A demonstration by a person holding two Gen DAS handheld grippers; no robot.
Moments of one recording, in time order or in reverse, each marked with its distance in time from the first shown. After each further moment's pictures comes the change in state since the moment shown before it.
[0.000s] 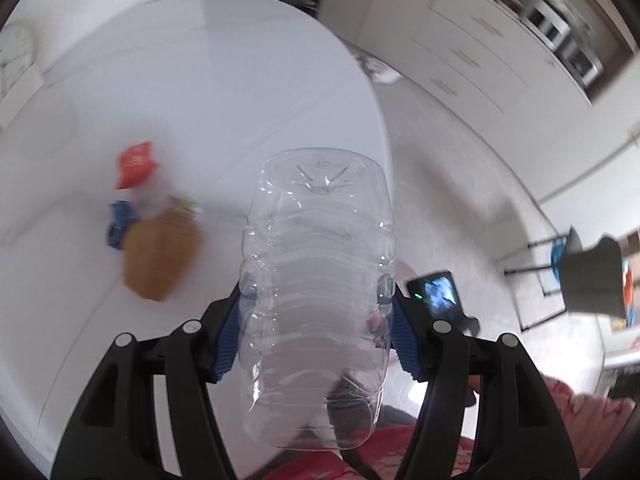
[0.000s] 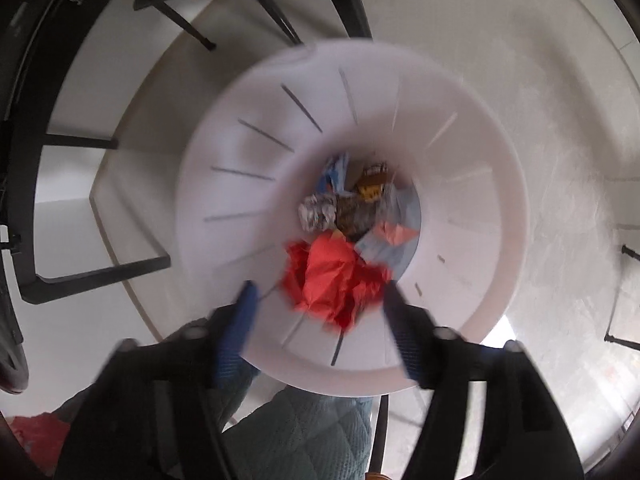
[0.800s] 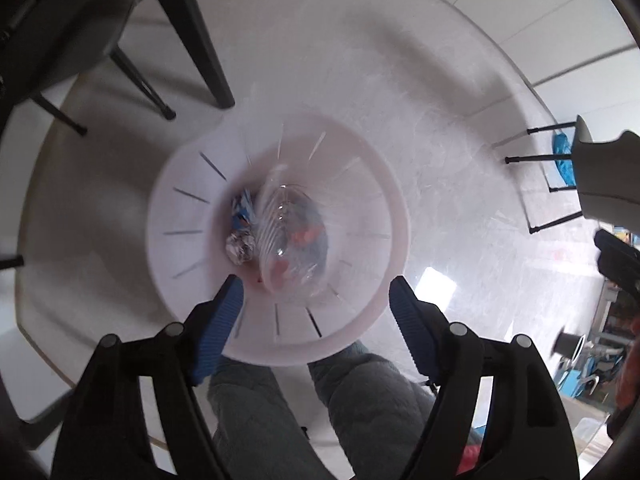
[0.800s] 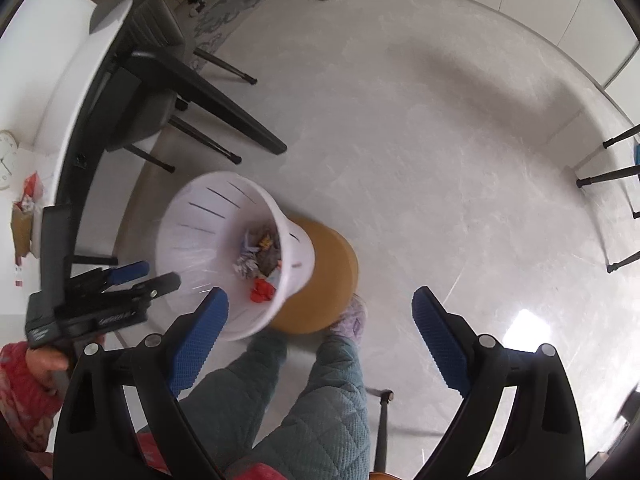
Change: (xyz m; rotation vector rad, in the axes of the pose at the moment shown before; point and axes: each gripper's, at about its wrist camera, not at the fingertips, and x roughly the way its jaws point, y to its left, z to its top) left arm 0.260 -0.134 -0.090 0.148 0.376 -0.055; right arm -0.171 -0.156 -0.104 0.306 -0.319 0.008
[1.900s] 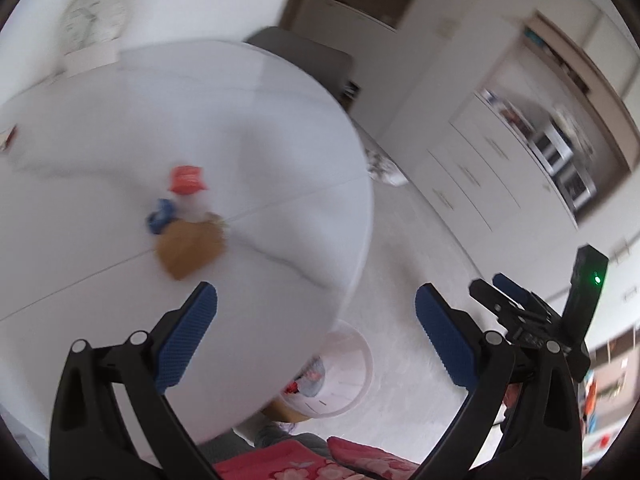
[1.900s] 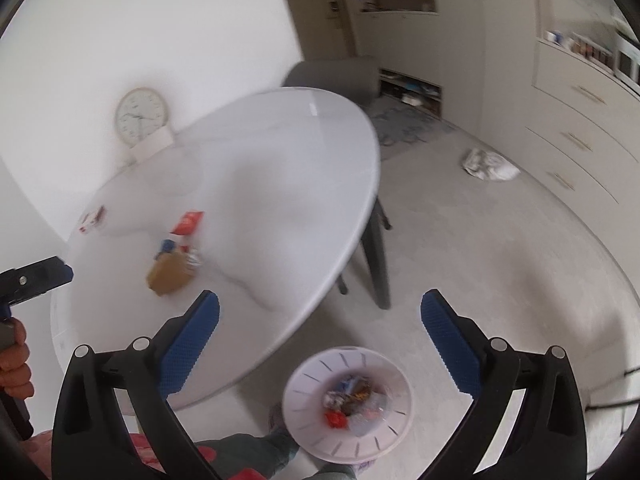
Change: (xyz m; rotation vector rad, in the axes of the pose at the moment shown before) left arm -0.361 0.138 -0.129 -0.461 -0.738 -0.018; right arm -0.167 0.249 0.056 -0.557 -0.444 0.216
